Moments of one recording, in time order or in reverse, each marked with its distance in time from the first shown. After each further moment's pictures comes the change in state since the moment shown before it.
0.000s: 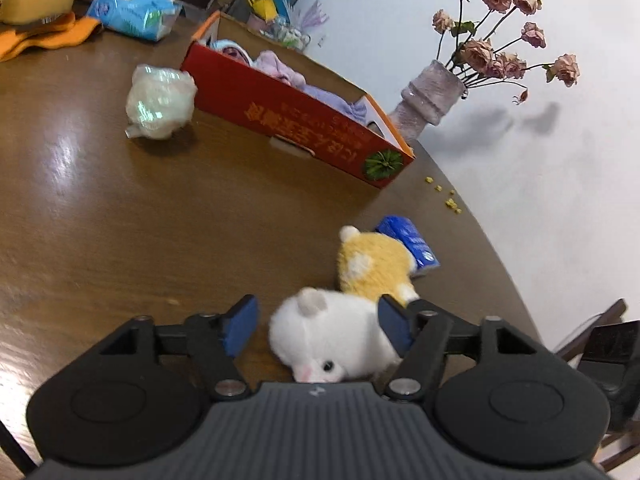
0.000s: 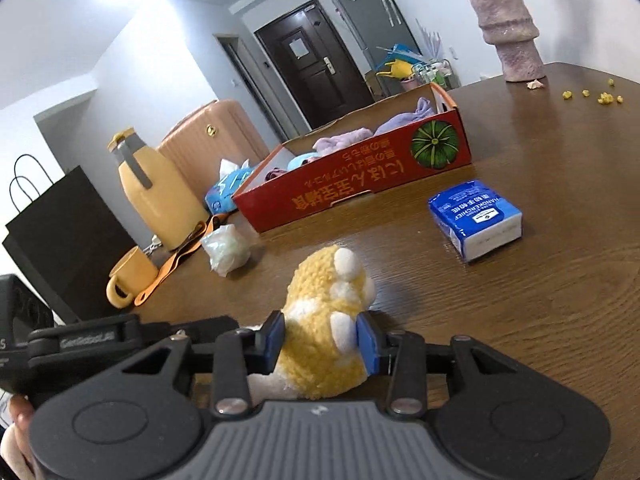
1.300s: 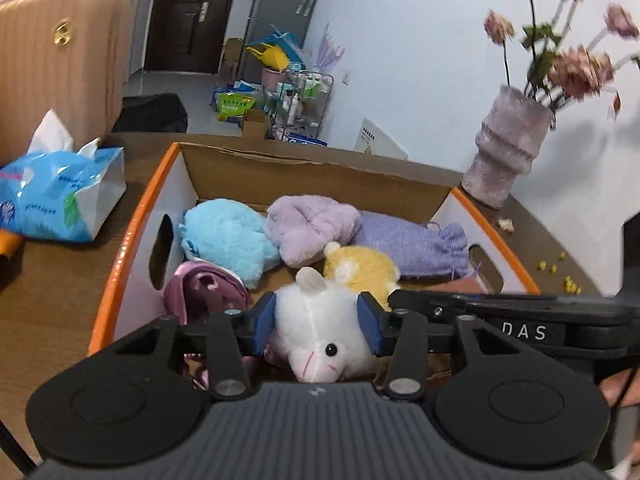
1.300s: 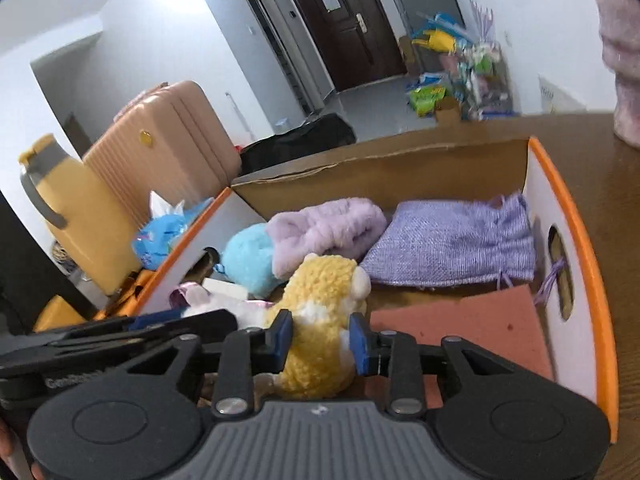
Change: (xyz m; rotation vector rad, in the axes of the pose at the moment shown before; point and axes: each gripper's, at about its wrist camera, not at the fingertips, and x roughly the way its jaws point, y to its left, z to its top) left arm 0.166 -0.001 0.209 0.264 -0.106 0.268; right arm 0.236 -0.037 0.214 -0.158 0.167 -0.001
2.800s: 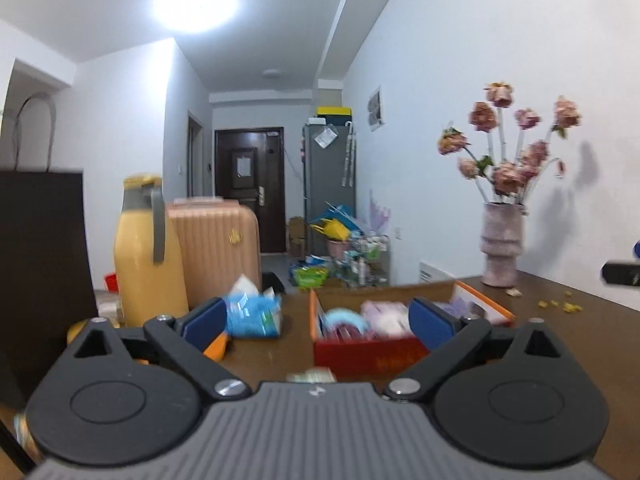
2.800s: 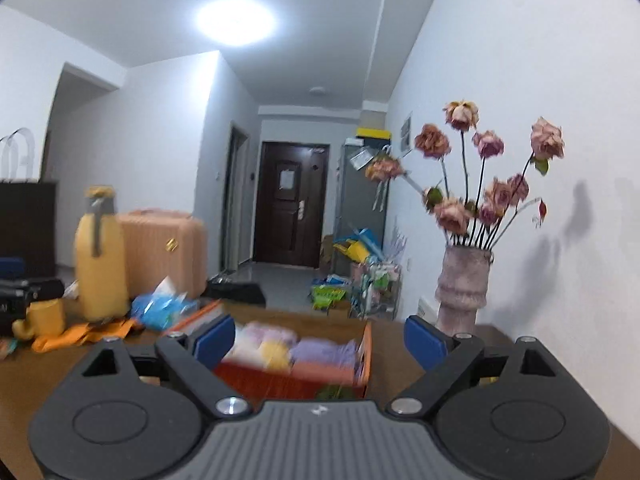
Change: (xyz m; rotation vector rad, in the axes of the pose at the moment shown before) left arm -0.310 -0.023 -0.160 0.169 -0.545 0.245; right arm -0.293 0.126 -0.176 -0.333 -0.575 -0.374
